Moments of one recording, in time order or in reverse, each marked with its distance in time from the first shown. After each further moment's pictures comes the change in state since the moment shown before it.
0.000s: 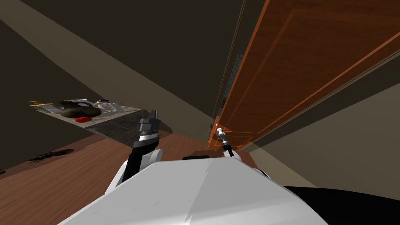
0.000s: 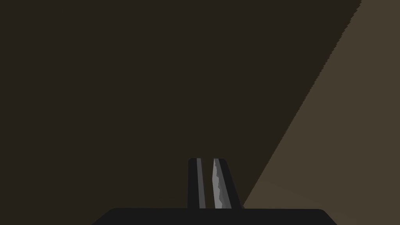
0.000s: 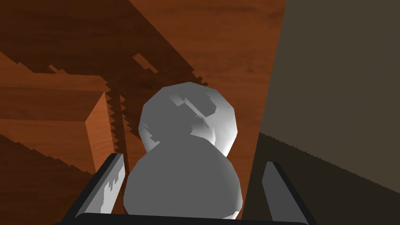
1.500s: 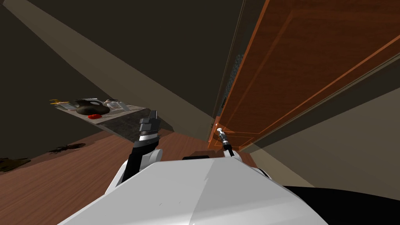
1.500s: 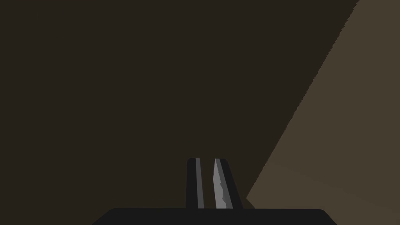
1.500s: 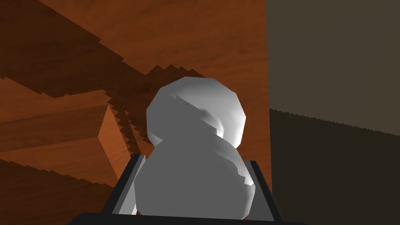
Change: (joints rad) arm -0.004 -0.011 0.019 0.002 -0.054 0.000 -0.212
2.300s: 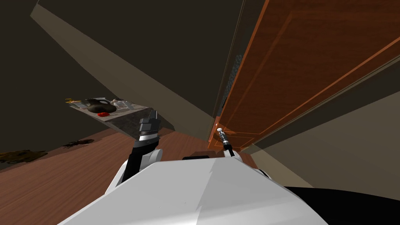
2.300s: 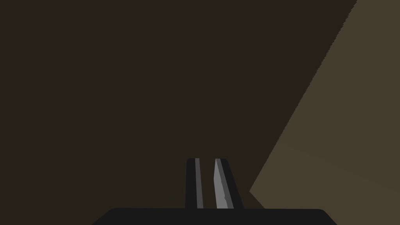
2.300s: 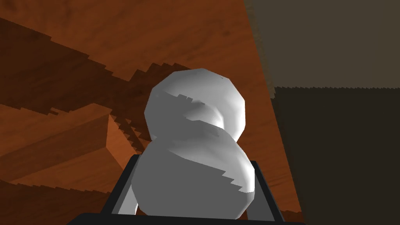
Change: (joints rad) arm 0.016 -0.003 0.020 -0.032 -0.045 0.015 -0.191
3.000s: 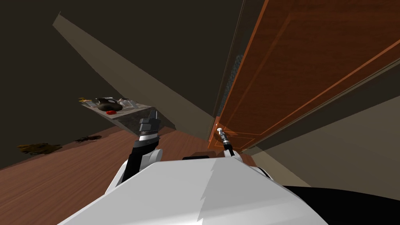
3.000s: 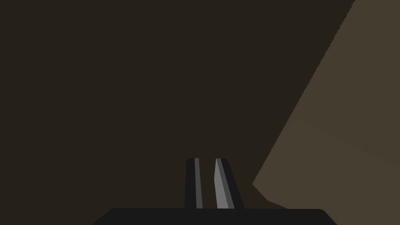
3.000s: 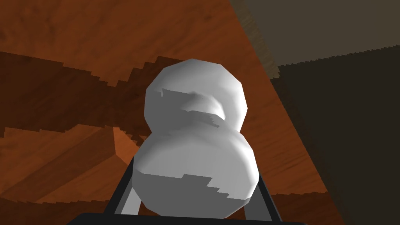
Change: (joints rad) arm -0.020 -0.012 0.016 0.038 -0.048 -0.018 -0.170
